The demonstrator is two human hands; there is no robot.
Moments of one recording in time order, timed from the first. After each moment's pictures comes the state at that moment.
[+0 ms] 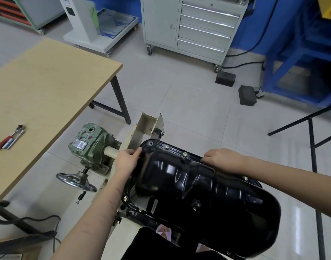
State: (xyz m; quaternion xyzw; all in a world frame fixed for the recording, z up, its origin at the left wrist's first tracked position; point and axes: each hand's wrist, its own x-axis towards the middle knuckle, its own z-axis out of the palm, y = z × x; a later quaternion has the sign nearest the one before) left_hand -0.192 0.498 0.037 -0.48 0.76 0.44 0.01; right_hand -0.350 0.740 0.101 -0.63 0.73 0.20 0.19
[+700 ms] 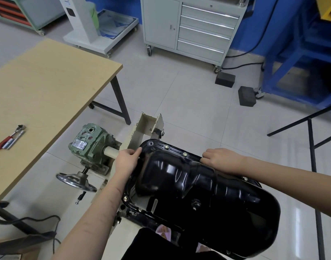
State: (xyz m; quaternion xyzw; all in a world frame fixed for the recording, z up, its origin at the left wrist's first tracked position) left_hand -0.192 0.498 0.038 -0.49 0.75 0.45 0.01; right_hand -0.346 0.738 0.103 -0.65 0.71 0.22 0.16
